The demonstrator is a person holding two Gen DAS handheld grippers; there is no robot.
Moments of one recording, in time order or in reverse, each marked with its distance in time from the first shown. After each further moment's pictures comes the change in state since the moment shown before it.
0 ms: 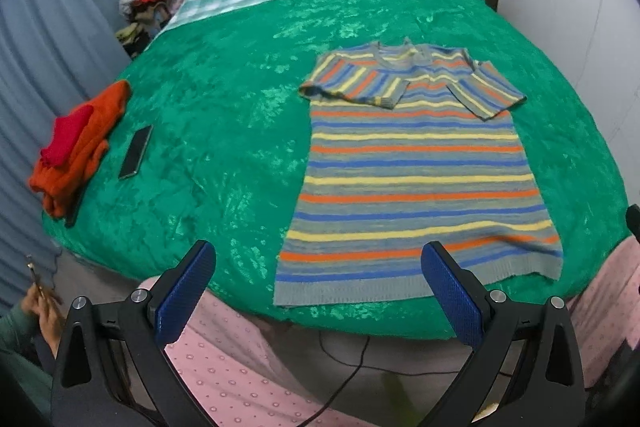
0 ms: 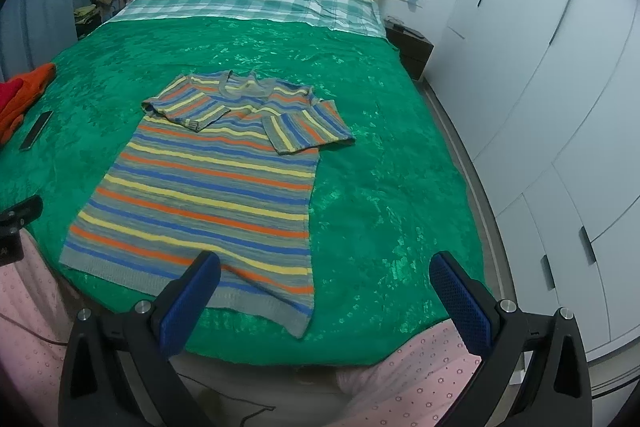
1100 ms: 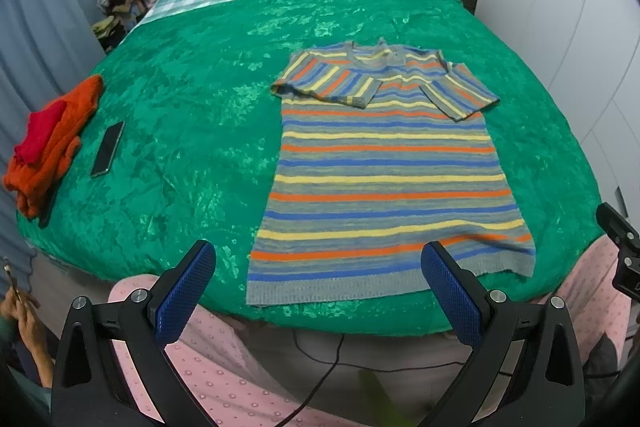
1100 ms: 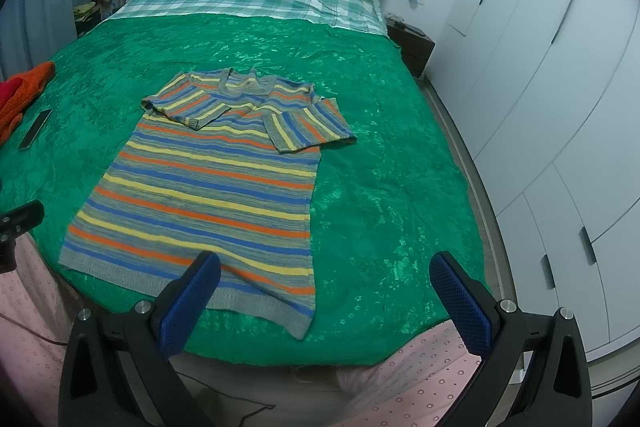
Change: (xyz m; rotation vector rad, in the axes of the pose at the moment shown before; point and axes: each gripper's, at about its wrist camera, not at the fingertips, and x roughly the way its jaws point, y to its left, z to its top) left arm 0.001 0.001 0.003 -0.004 0.010 -0.107; right arm 0.004 0.001 0.001 0.001 0.010 0.001
